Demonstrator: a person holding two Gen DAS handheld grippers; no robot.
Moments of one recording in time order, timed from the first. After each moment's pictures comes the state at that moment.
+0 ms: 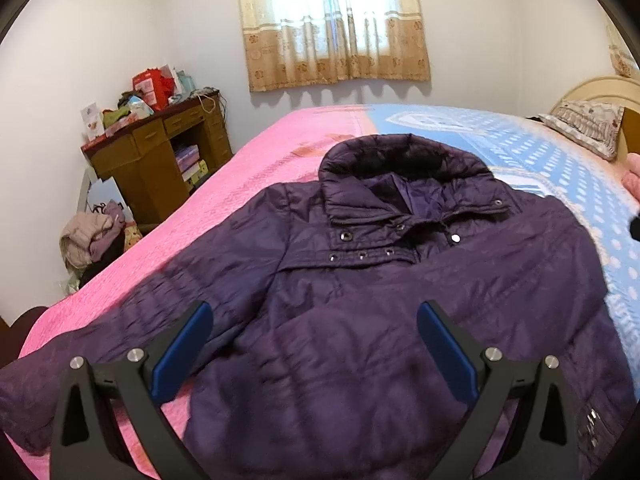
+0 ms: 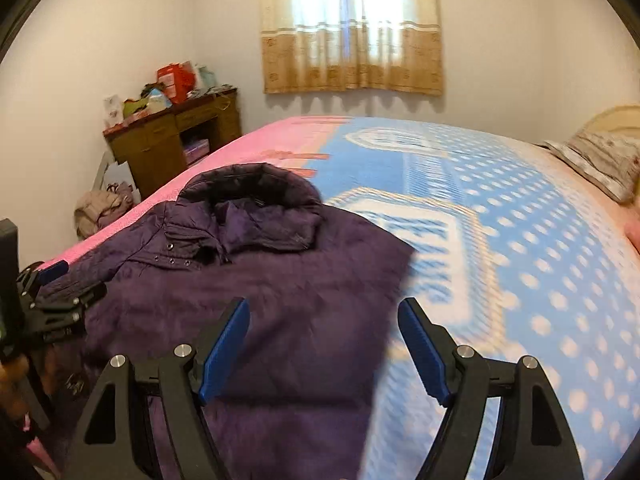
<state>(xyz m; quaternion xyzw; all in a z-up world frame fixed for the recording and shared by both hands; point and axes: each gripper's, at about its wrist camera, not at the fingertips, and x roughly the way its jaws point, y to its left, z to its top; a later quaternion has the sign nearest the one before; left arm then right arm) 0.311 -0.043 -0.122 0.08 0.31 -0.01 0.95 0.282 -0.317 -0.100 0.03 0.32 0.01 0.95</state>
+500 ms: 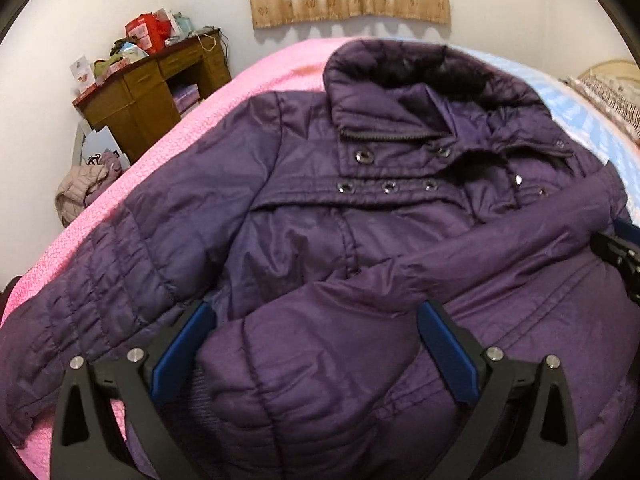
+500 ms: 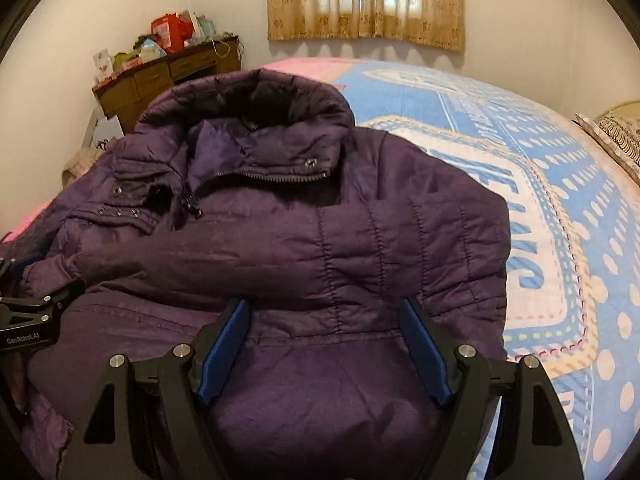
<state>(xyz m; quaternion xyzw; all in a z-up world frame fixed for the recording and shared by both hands) 0.364 -0.044 -0.181 0.08 0.43 0.01 0.90 0.367 -0.296 -0.197 0.01 0.41 0.01 0.91</state>
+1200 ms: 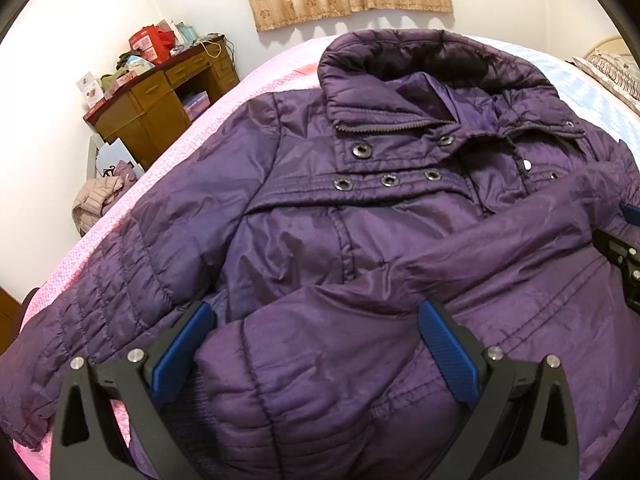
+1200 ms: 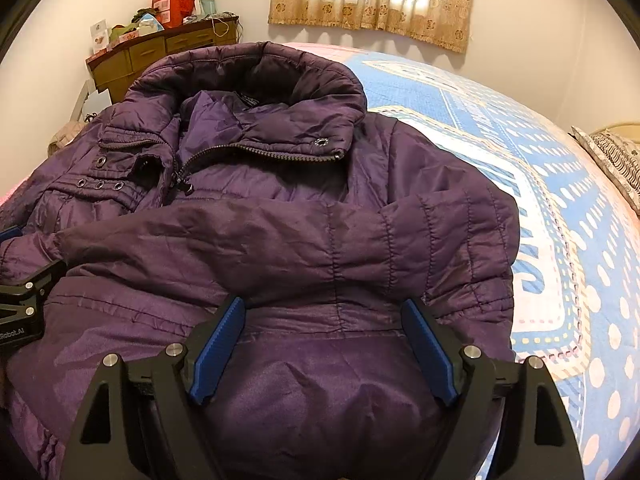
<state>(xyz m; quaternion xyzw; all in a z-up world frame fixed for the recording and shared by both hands) 0.363 -0.058 -0.184 0.11 0.42 0.04 0.90 0.376 -0.284 -0.209 -0.03 0.42 0.00 0.91</state>
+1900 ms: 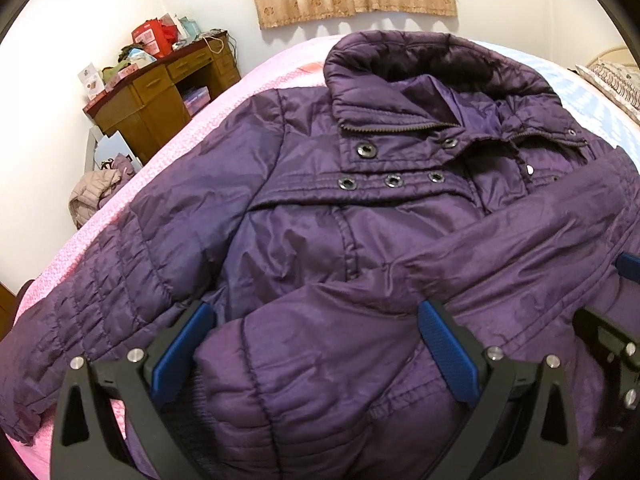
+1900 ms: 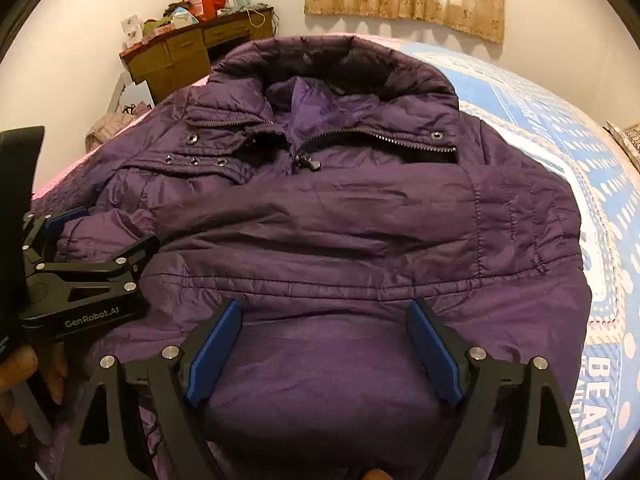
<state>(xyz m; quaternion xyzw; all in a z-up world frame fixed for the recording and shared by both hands) 0.365 -0.052 -0.183 0.10 0.42 0.04 0.90 0.351 -0.224 -0.200 -0.01 0.45 0.07 0.89</state>
